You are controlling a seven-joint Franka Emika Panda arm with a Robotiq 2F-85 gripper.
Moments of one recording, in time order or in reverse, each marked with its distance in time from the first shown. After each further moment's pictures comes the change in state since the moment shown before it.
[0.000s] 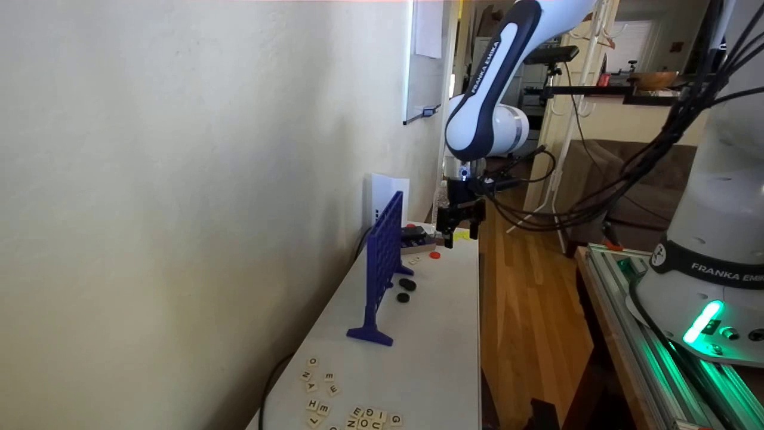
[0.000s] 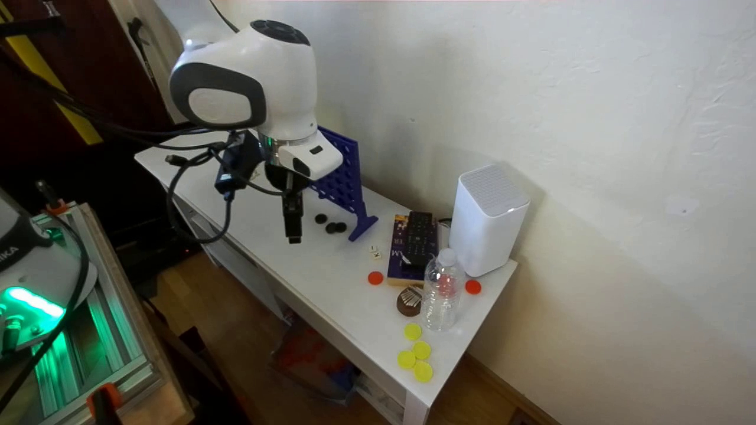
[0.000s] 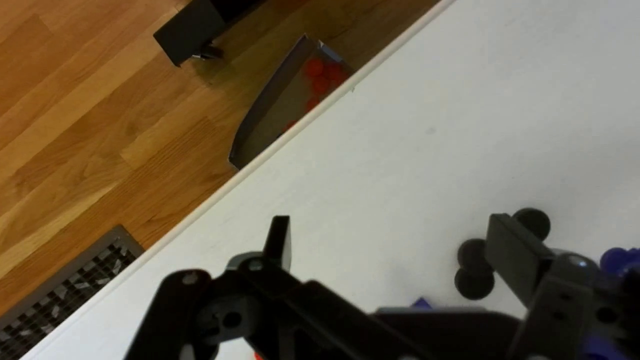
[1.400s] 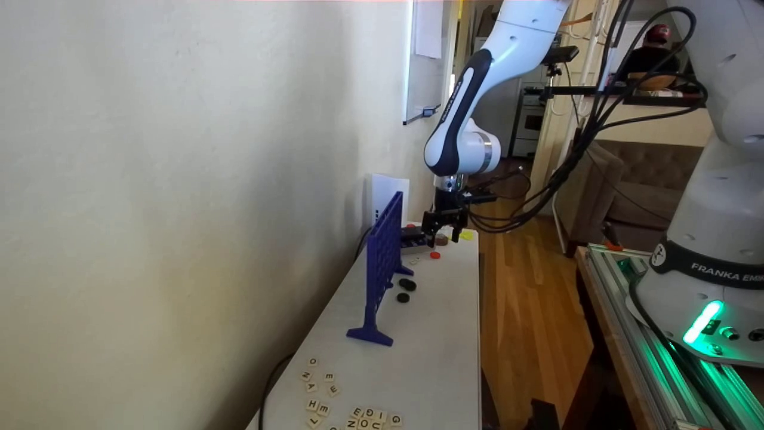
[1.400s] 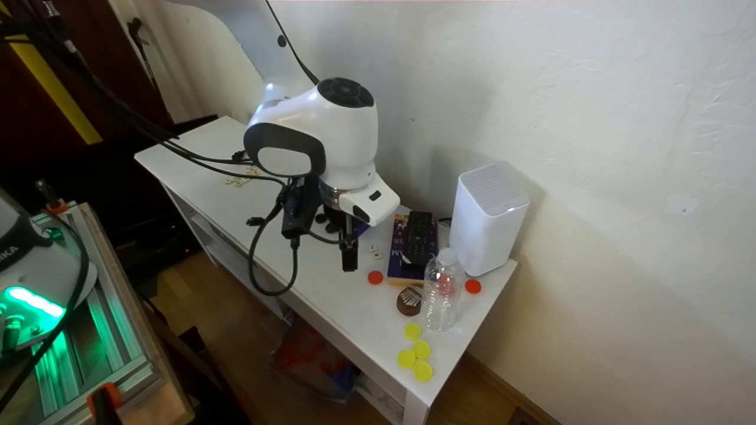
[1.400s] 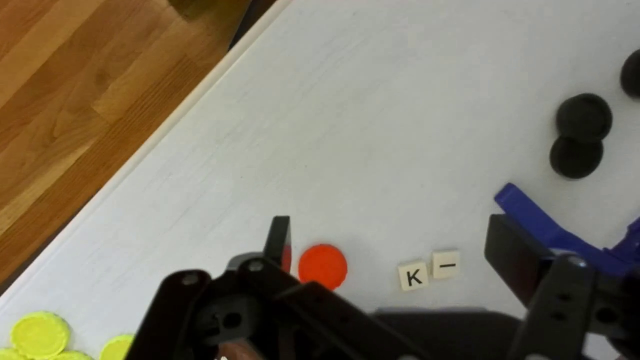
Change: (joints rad) arm -0.208 0.285 0.086 0.271 0.116 0.090 -0.157
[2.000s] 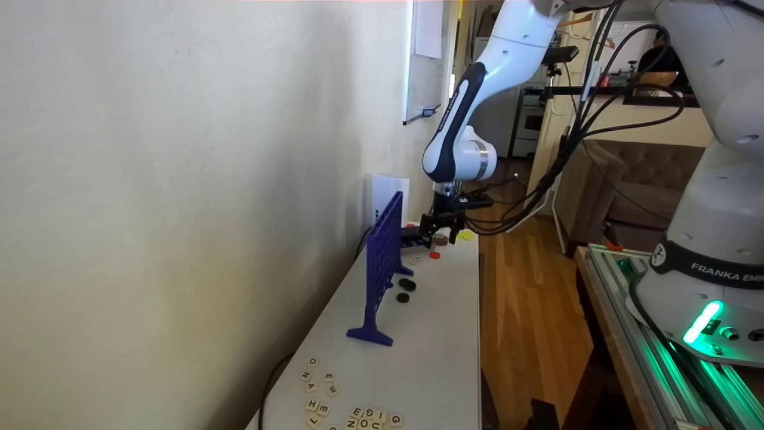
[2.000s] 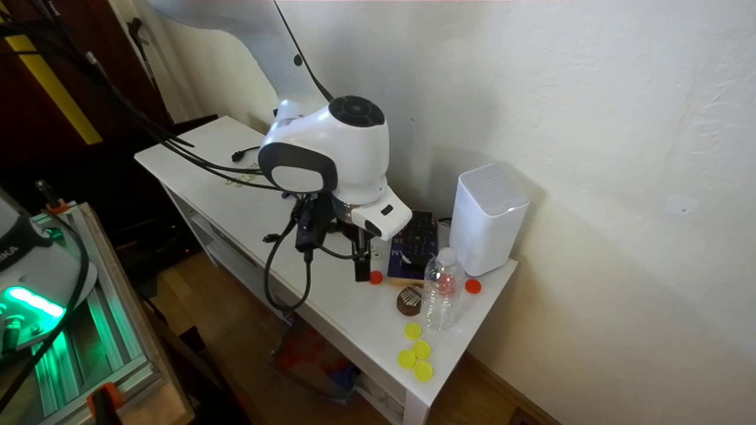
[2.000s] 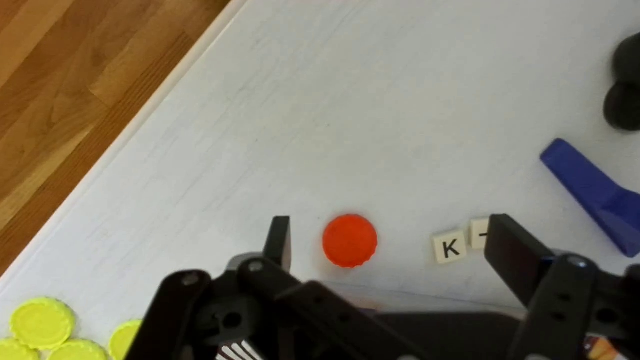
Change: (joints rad) arm -0.051 0.082 0.021 0.071 0.000 0.052 0.000
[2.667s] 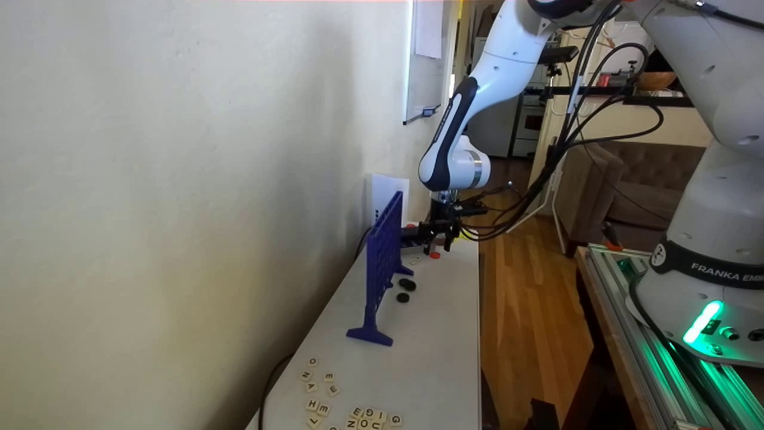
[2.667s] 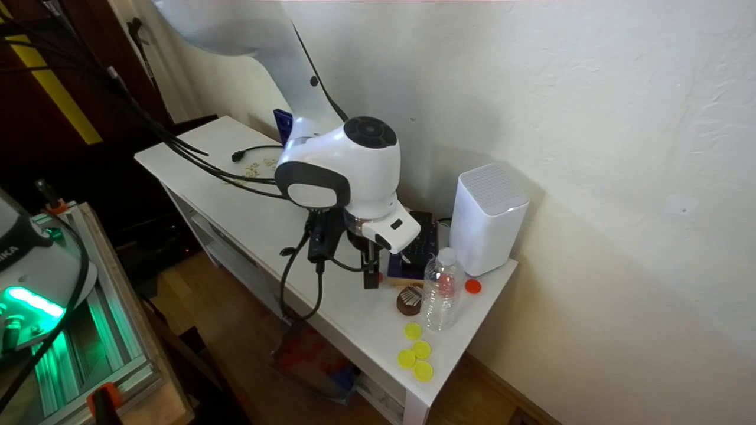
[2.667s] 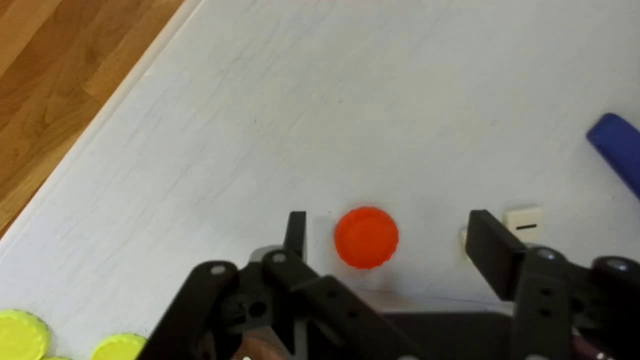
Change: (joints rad) arm -0.015 0.096 0.004 0.087 0.000 0.007 0.010
